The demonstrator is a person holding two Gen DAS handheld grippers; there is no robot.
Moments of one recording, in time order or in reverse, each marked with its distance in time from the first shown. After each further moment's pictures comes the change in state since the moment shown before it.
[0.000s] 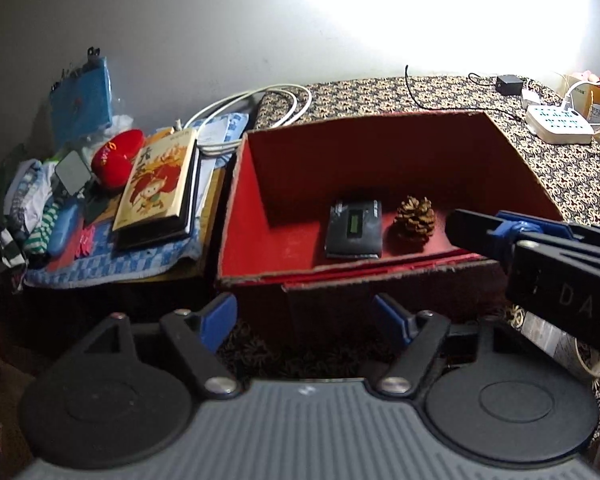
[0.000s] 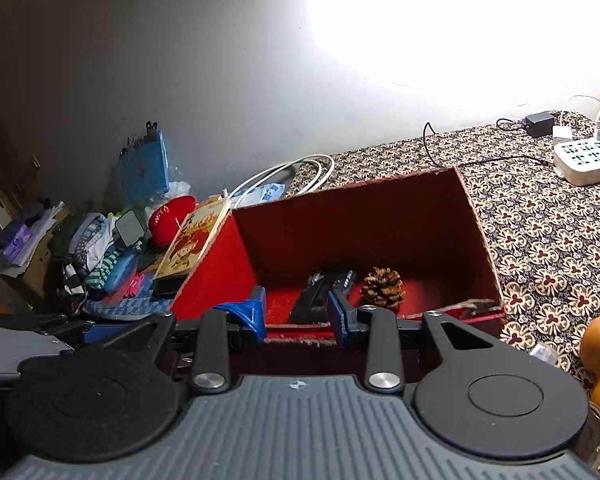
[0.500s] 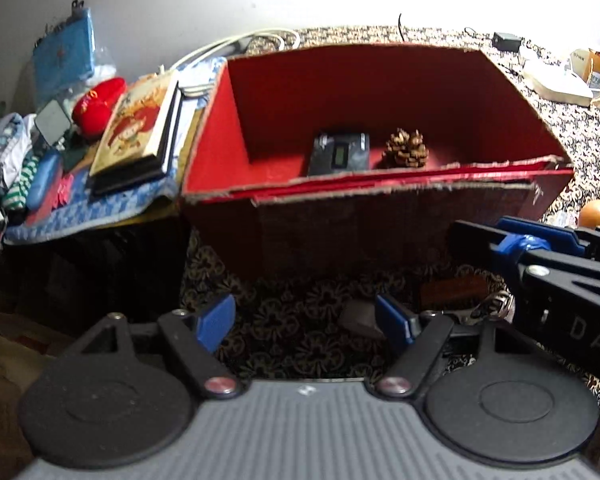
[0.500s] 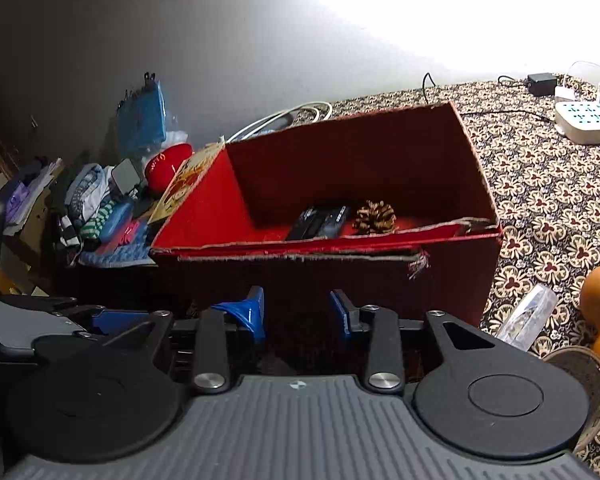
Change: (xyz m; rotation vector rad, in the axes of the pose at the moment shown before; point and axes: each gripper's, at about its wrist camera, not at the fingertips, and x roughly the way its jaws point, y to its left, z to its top) left arm 0.027 -0.009 -0.029 -0.014 0.134 -0.039; right arm 0.008 -0.007 -0.029 -0.014 0.138 0.009
